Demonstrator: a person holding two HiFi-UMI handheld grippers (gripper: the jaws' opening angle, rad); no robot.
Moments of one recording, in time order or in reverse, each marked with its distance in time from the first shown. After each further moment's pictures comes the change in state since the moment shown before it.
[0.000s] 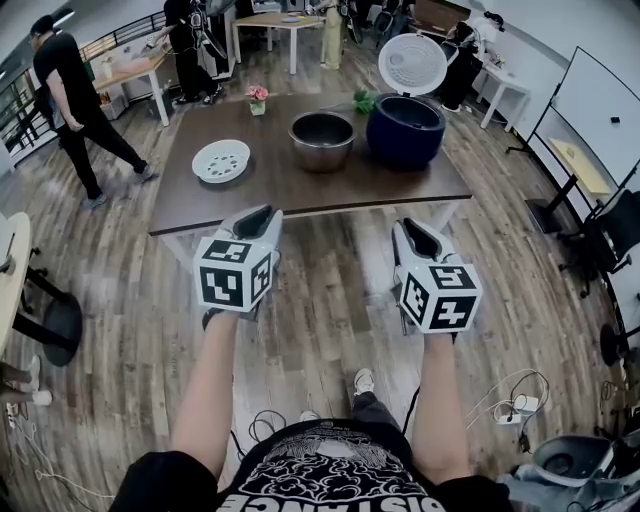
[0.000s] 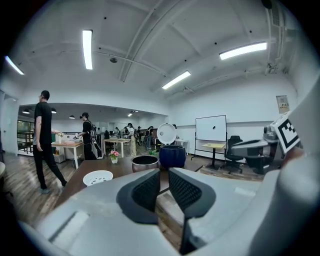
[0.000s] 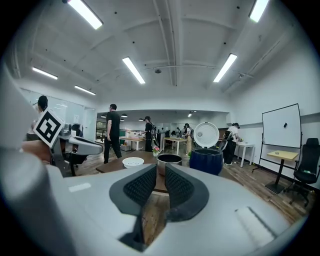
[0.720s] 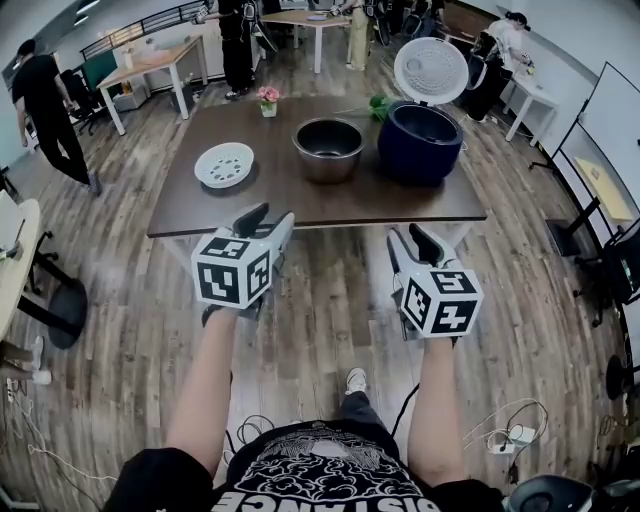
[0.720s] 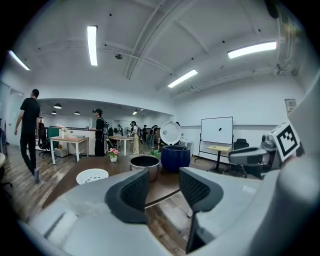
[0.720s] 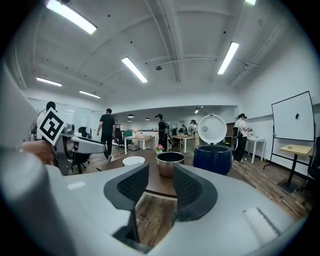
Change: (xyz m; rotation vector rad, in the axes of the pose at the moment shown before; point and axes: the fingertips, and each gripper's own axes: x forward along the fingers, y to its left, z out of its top) left arm 0.071 -0.001 0.008 -0.059 0.008 0.045; right arm 0.065 -0.054 -0.011 0.029 0.022 0.112
